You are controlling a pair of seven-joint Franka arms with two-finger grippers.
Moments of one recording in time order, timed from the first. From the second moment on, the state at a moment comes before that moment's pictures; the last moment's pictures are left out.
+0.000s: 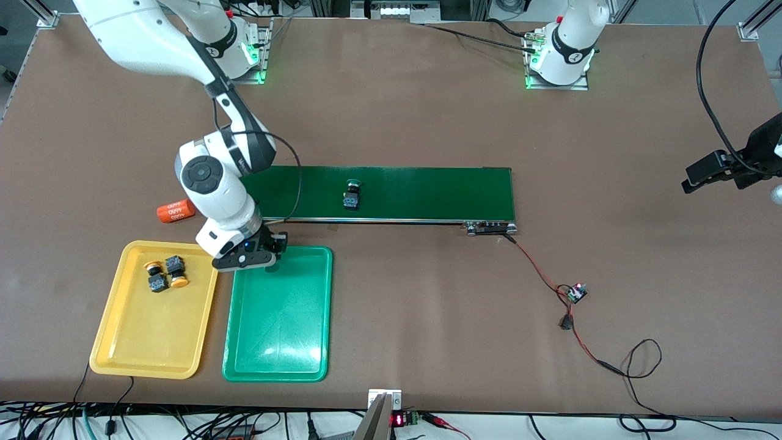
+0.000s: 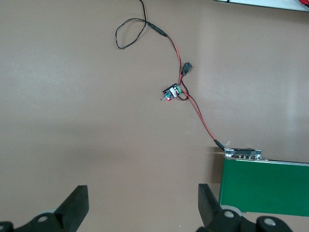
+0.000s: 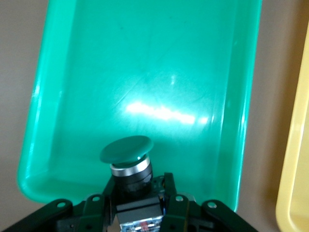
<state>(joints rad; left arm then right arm) 0.05 0.10 0.00 -1.52 -0.02 1.67 -0.06 0.16 0.58 0.17 -1.80 -0.24 2.58 0.33</state>
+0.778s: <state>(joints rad) 0.05 0.10 0.00 -1.52 -0.02 1.67 -0.06 0.18 0.73 0.13 -1.72 -0.24 2.76 0.28</state>
